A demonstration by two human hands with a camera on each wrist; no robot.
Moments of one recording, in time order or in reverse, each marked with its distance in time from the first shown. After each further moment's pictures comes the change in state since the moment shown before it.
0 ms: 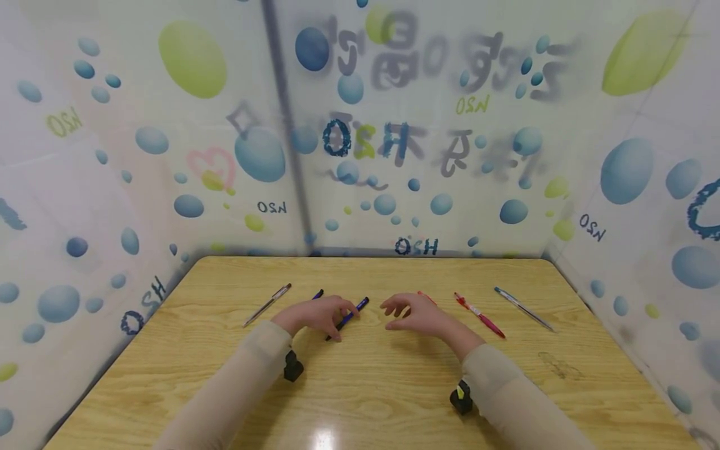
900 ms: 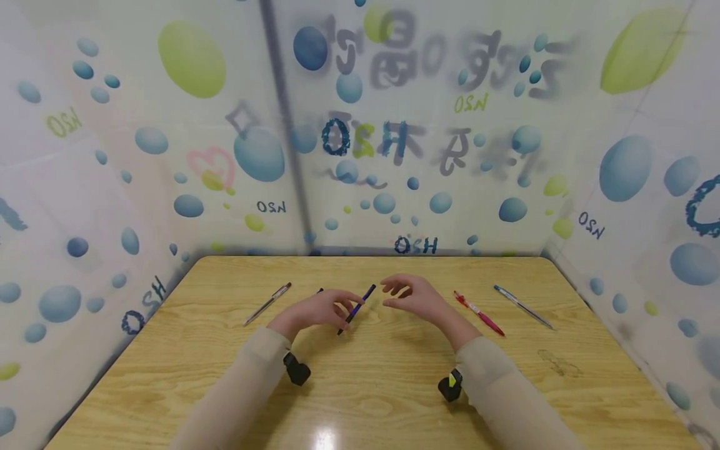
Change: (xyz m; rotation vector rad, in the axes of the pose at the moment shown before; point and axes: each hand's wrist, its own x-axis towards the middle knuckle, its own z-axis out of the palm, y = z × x) left_hand -0.008 0.011 -0.001 -0.508 0.102 -0.050; right_hand 0.007 -0.013 -0.011 0.099 0.207 -0.035
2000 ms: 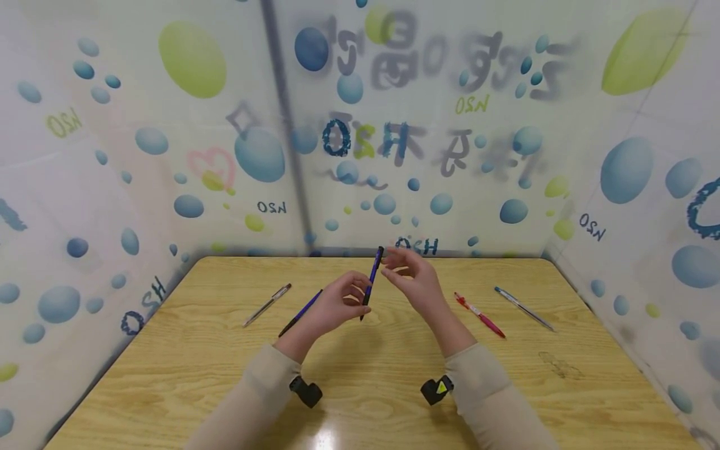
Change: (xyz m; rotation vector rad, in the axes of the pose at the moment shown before) left_hand -0.013 0.052 0.031 -0.146 0.362 0.286; right_hand -0.007 -0.085 0.001 0.140 0.435 -0.094
